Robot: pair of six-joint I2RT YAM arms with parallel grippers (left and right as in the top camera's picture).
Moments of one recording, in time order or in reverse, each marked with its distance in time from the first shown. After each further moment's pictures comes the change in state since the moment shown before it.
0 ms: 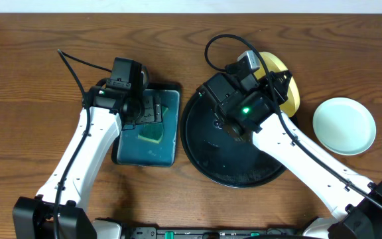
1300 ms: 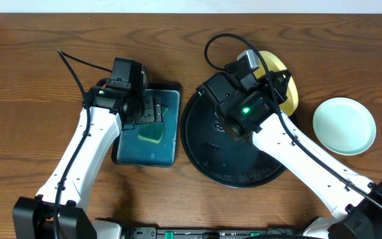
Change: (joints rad) left arm 0.000 0.000 0.000 0.000 0.000 0.000; right arm 0.000 0.000 0.000 0.020 -0.006 -0.001
